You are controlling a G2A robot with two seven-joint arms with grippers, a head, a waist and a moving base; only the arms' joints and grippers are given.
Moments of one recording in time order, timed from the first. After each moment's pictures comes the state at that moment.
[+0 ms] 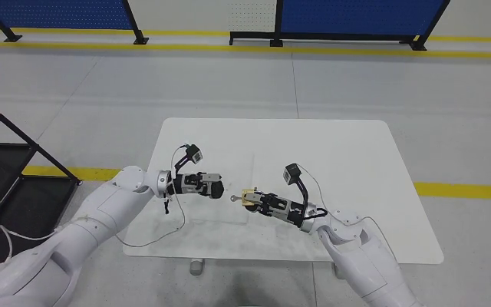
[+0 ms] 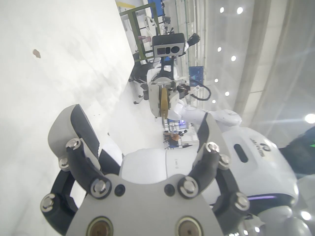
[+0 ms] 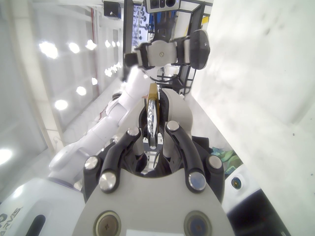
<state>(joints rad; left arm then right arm) 0.83 -0.85 -0.61 -1.00 -1.02 -0.55 -1.27 -1.25 -1.25 0.98 -1.48 0.34 -0.17 0.81</state>
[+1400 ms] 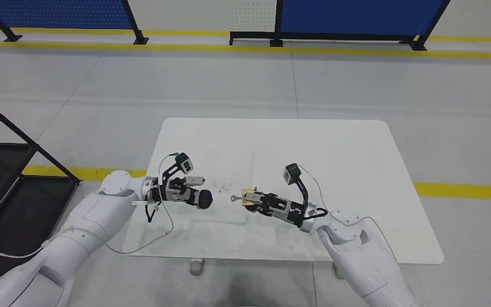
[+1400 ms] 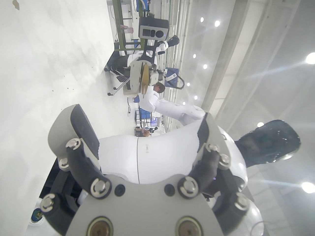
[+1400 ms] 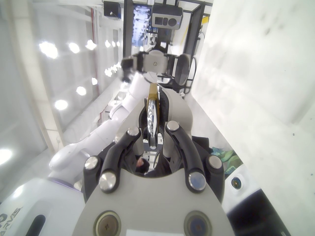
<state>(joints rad) 0.97 -0.83 -0.81 -1.05 -1.02 -0.39 -1.43 -1.25 -1.25 0.98 -1.48 0.34 -0.17 0.81</state>
